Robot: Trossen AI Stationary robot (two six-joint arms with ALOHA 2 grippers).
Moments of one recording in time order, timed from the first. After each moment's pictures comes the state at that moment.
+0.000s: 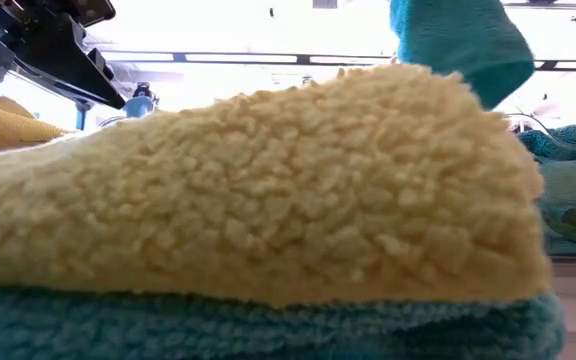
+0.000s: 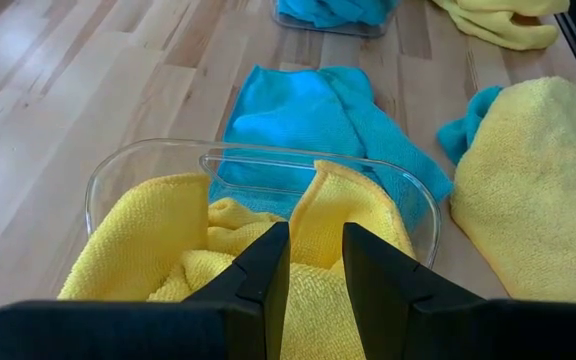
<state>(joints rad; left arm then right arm) -0.42 0.81 0.51 -0.40 -0.41 -0.39 0.54 1.54 2.06 -1.57 0.84 0.88</state>
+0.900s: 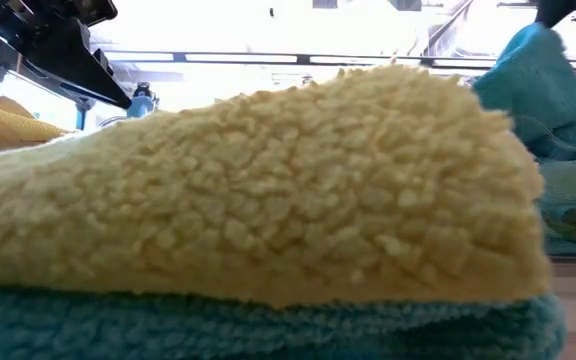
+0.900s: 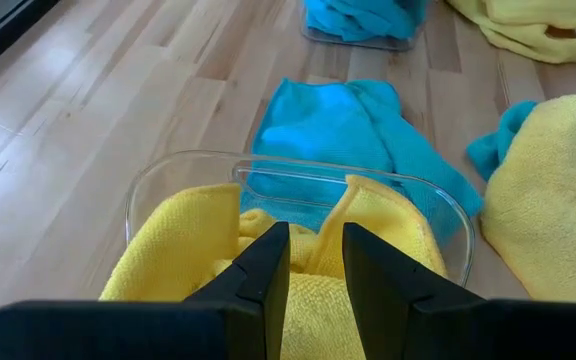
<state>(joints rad) -0.42 0.81 0.51 -0.39 -0.48 -0.39 0.40 0.96 1.29 -1.57 0.44 1.19</state>
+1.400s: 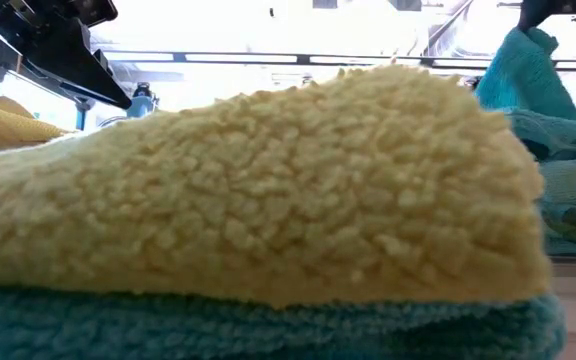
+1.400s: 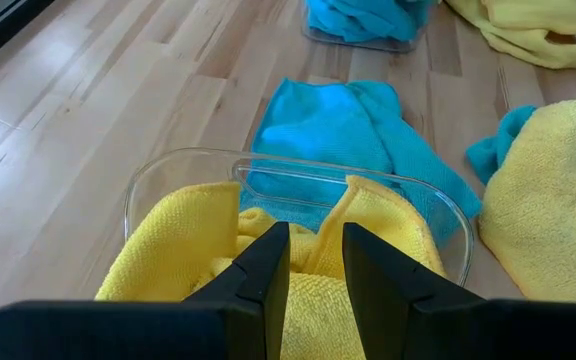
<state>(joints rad) -0.42 0.81 0.51 -0.39 -0.48 -0.41 0.33 1.02 1.29 -1.45 0.34 1.09</state>
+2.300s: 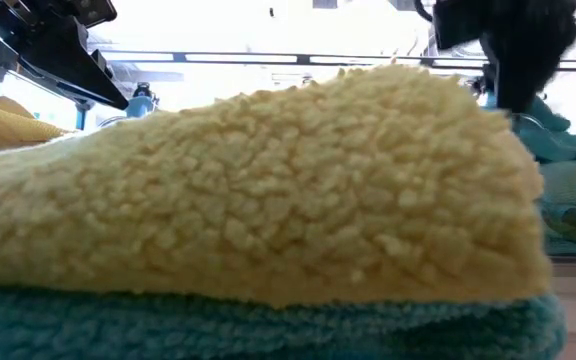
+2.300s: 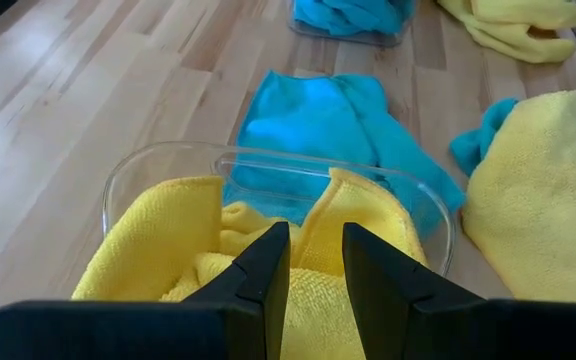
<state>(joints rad) -0.42 0.81 0.51 -0.39 -0.44 -0.42 0.36 1.39 1.01 -0.88 0.10 0.84</state>
